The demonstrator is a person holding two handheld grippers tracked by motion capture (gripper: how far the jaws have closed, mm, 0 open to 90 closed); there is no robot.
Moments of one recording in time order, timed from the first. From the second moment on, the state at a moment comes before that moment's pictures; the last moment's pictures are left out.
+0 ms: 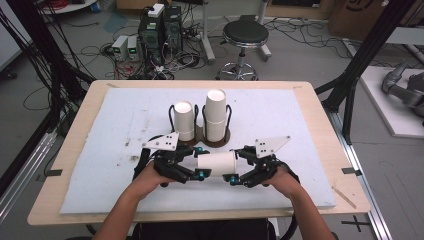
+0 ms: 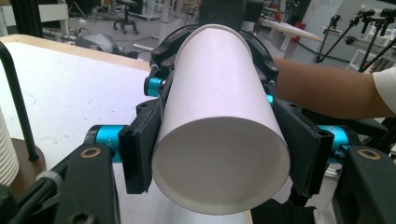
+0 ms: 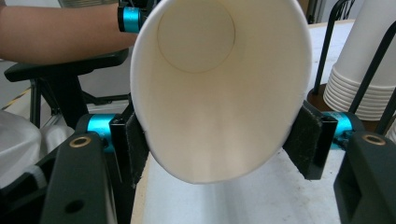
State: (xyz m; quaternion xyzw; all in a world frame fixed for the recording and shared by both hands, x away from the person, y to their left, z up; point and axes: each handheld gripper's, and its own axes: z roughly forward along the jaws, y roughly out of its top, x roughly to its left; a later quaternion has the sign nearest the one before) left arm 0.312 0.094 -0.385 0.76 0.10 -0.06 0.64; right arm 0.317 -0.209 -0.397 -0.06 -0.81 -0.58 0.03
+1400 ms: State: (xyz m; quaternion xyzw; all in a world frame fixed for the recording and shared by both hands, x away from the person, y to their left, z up) left arm 0.313 0.096 -0.398 0.76 0.11 -0.07 0.64; right arm 0.319 -0.214 -0.393 -0.09 -0.79 -0.61 0.05
